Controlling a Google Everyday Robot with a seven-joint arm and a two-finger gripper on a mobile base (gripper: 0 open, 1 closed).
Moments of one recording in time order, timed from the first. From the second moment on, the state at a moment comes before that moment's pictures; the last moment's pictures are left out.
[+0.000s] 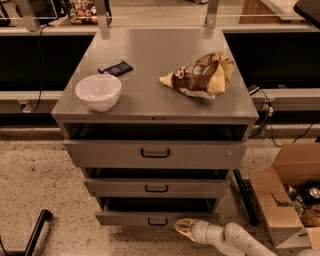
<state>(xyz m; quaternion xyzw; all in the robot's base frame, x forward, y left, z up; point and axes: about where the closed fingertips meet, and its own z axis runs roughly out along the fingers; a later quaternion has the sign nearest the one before) 0.505 -0.099 0.184 -0.51 0.66 0.25 0.50</state>
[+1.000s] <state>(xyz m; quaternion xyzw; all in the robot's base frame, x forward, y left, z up) 0.571 -0.112 0.170 -0.49 0.67 0.21 0.51</state>
